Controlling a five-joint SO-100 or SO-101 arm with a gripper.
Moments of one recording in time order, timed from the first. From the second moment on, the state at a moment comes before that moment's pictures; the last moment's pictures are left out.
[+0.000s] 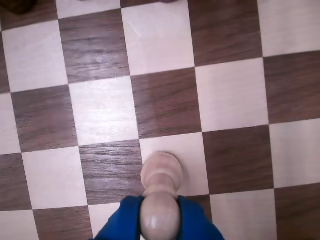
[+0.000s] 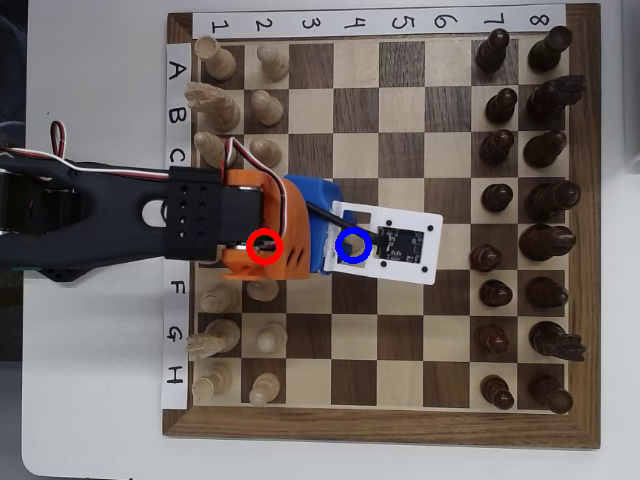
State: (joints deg) arm 1.2 90.9 107.5 54.1 100.5
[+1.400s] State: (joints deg) arm 3.0 90.9 107.5 53.5 99.2
